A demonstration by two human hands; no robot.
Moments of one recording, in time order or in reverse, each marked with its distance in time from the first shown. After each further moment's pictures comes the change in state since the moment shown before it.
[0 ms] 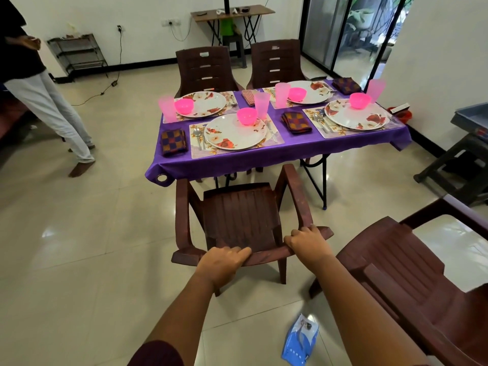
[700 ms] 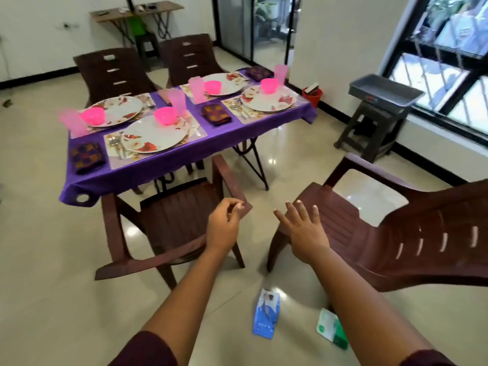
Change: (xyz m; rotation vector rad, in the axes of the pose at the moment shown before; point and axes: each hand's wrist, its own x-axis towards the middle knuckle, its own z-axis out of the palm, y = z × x) left_hand 0.117 0.145 -0.054 -1.084 0.404 -0.470; right_hand -0.145 0.070 0.050 0.119 0.020 0.452
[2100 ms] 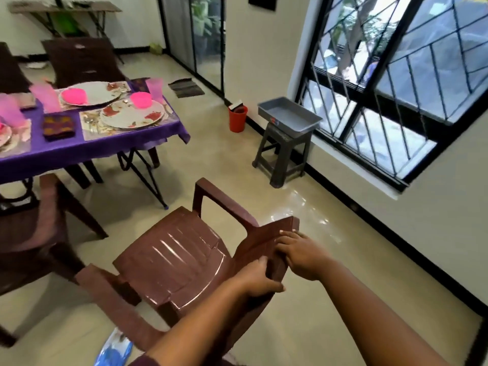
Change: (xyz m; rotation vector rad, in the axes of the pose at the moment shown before) left_hand -0.073 0.274 0.659 0.366 -0.953 -0.200; right_hand -0.099 0.661 0.133 0.139 -0.161 -0.262
